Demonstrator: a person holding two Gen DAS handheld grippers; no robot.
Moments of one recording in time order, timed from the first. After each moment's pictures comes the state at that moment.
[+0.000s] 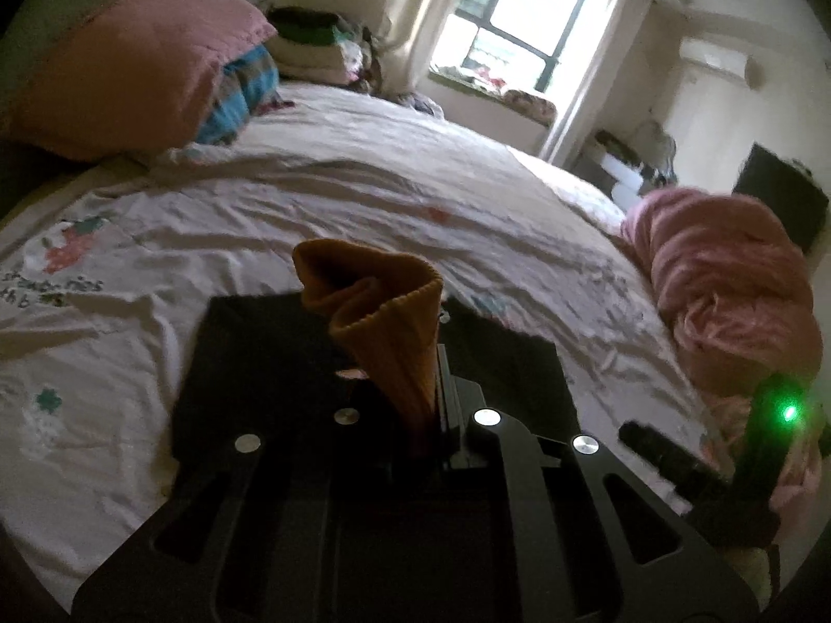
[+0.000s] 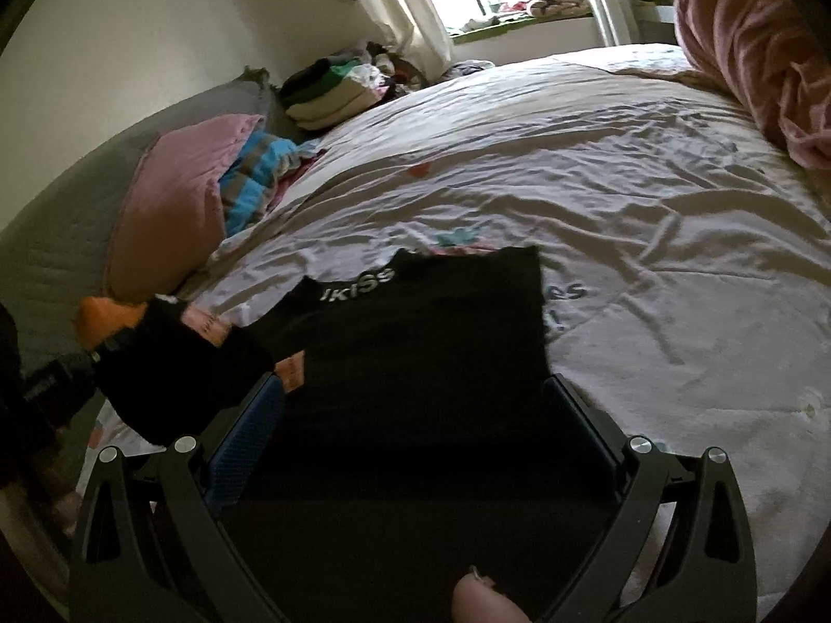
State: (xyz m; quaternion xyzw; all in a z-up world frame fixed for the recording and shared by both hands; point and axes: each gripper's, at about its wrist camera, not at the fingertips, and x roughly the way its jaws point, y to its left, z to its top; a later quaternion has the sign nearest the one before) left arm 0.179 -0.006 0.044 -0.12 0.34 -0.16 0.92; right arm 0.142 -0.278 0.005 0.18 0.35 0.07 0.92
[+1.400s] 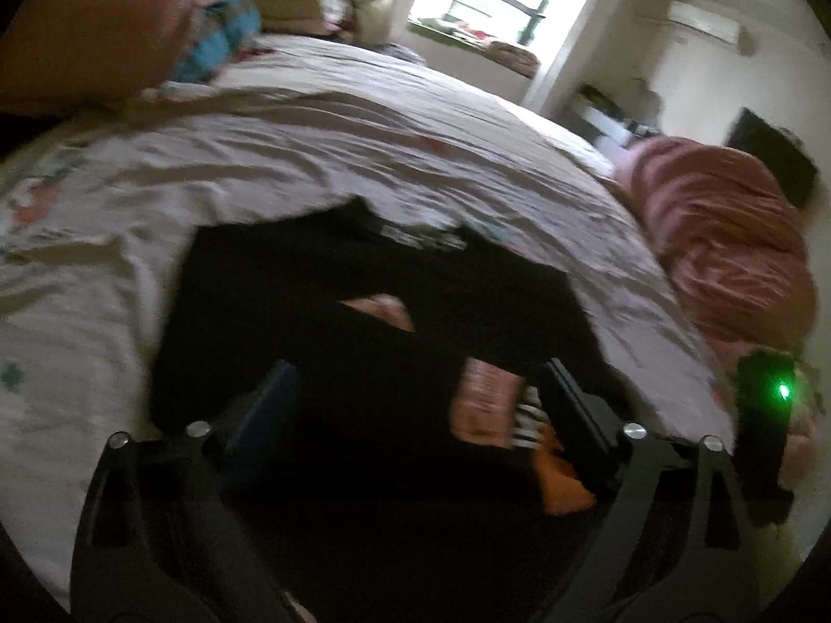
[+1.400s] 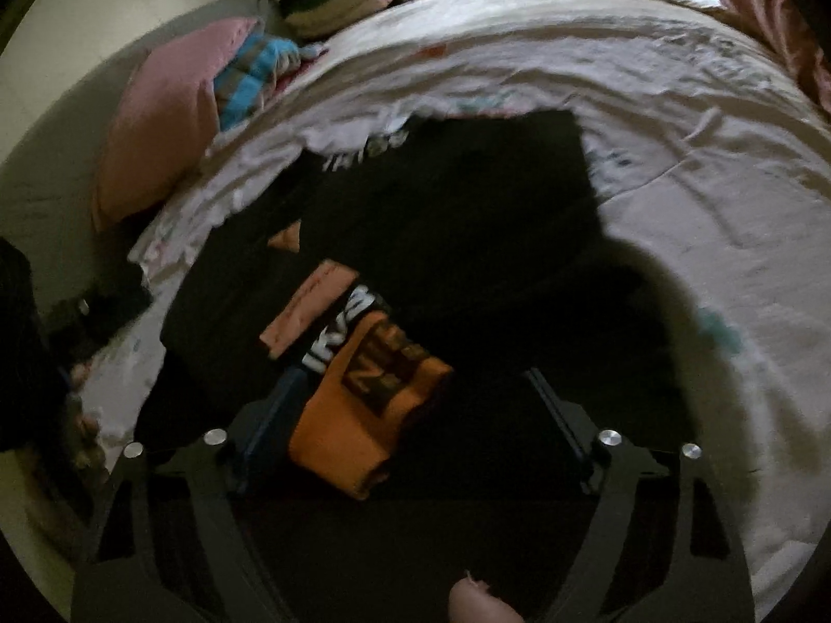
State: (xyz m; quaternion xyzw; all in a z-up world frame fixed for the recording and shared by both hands) left arm 0.188 0.013 -0.006 -0.10 0.39 -0.17 0.90; right arm 0.142 -0.229 -0.054 0.15 0.47 0.10 0.86
